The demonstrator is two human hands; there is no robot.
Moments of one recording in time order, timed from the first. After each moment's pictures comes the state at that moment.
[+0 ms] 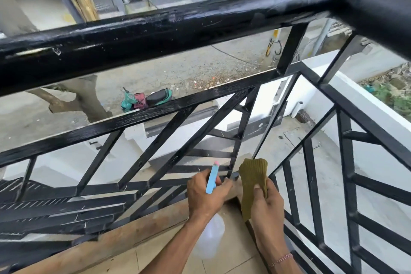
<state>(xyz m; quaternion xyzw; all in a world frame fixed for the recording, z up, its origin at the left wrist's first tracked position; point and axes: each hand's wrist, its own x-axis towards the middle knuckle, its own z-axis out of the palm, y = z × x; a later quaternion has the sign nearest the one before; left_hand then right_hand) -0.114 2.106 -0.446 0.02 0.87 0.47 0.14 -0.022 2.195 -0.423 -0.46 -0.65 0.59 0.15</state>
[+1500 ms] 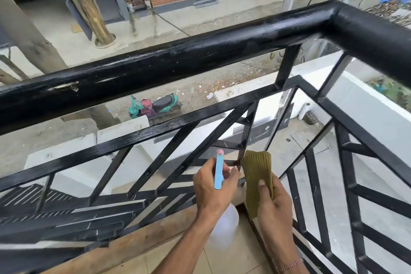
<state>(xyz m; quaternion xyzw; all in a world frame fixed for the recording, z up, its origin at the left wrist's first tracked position) -0.126 2.123 -0.376 0.05 0.83 0.55 0.10 -0.032 2.203 -0.358 -0.39 -0.65 0.63 0.19</state>
